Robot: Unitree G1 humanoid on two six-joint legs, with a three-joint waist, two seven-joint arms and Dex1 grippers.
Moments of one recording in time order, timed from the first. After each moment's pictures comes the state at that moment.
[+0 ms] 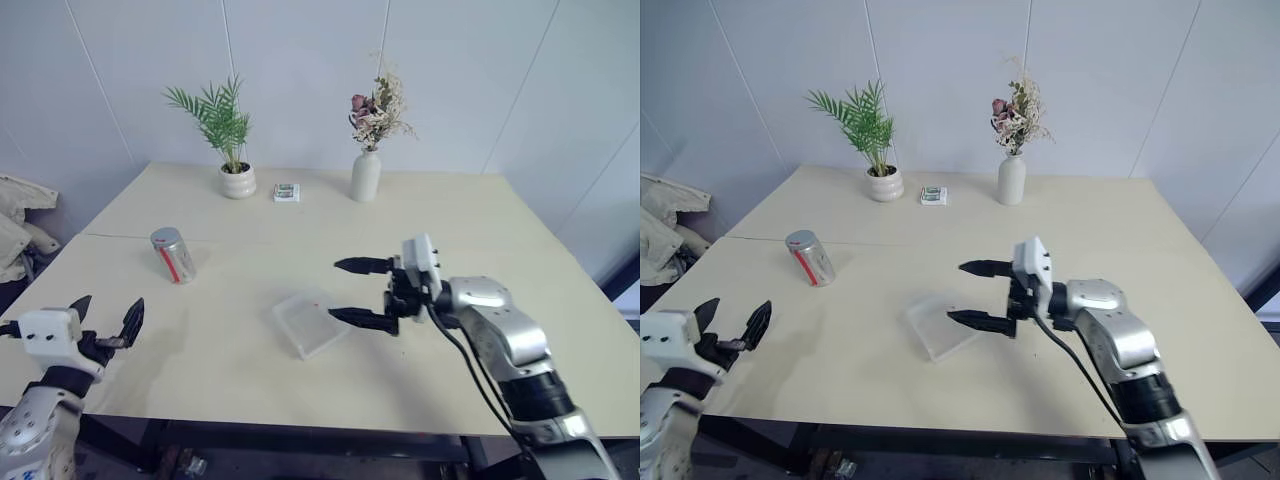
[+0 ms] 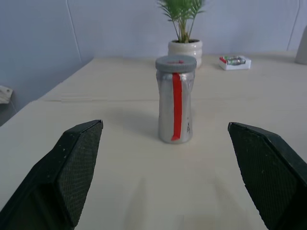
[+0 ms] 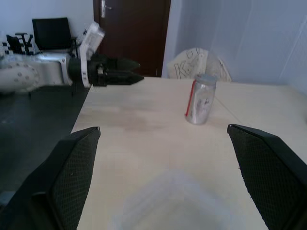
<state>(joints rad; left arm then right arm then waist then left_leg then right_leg) -0.13 0.42 0.57 -0.05 -0.37 0.11 -0.31 -0.75 -0.38 0.12 0.03 0.49 0.26 1.12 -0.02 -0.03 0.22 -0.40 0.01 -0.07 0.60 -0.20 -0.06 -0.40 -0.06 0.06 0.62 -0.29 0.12</state>
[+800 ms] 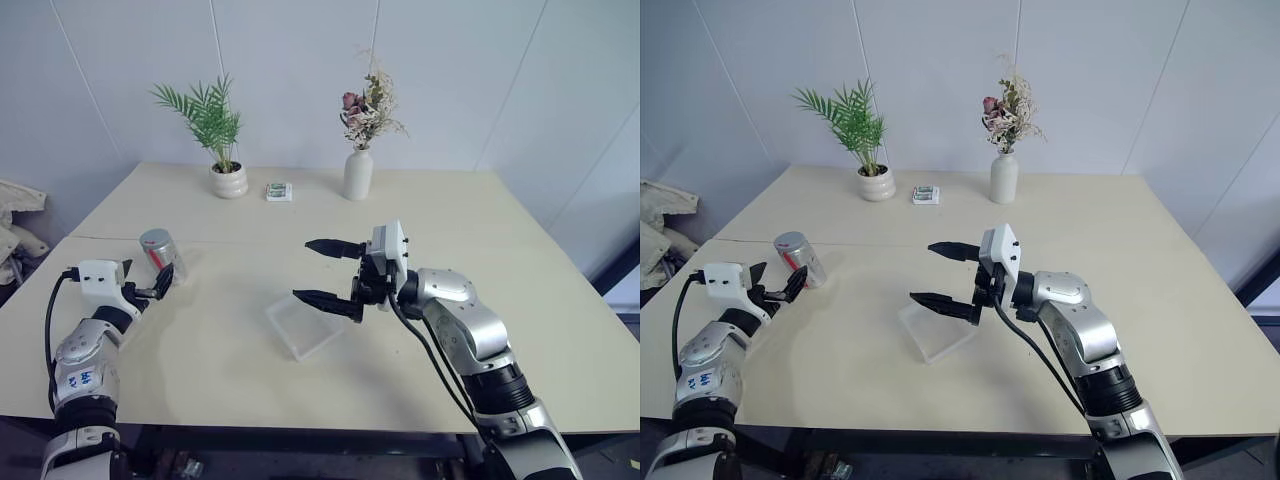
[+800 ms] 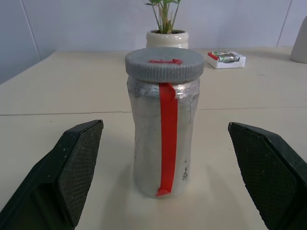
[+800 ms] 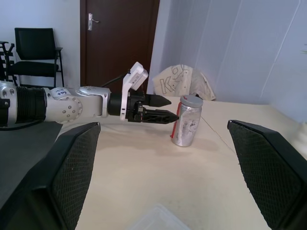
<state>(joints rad) -0.67 0.58 0.42 0.83 -0.28 -0.18 -0.44 -0.73 -0.31 0.12 -0.03 0.44 0.24 1.01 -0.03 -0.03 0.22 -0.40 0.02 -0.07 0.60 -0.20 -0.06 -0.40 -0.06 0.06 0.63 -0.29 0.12</state>
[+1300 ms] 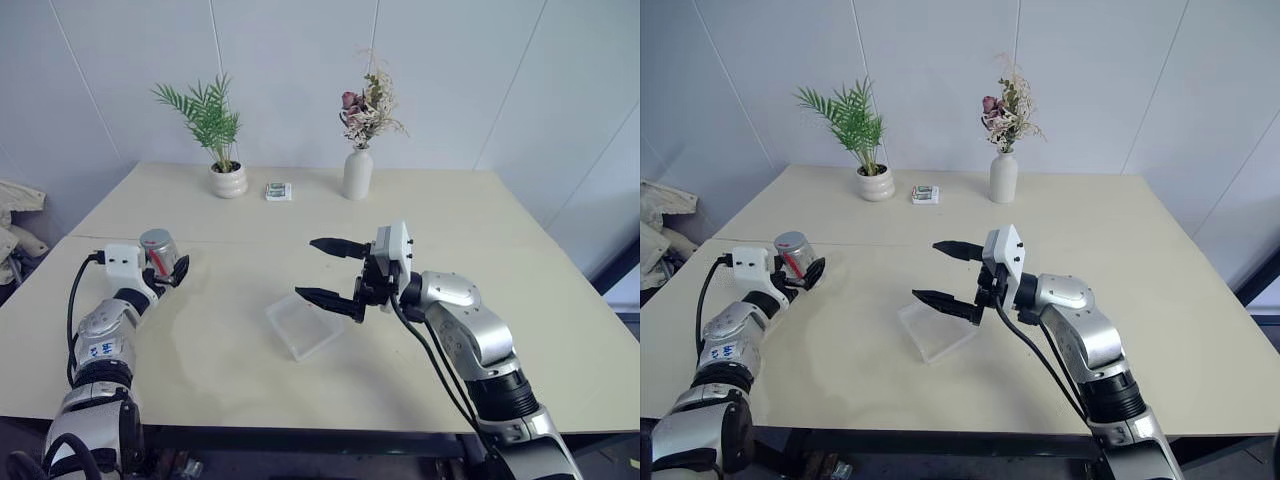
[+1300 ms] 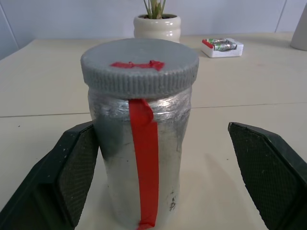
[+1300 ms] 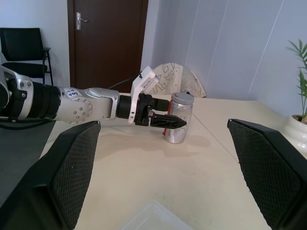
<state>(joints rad) -0.87 0.61 0.35 1.14 -0.21 -0.28 -0.44 -0.71 -0.31 0.11 -0.08 0.44 0.26 0.97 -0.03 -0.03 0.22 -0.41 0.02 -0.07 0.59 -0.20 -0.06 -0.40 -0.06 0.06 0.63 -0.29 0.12</state>
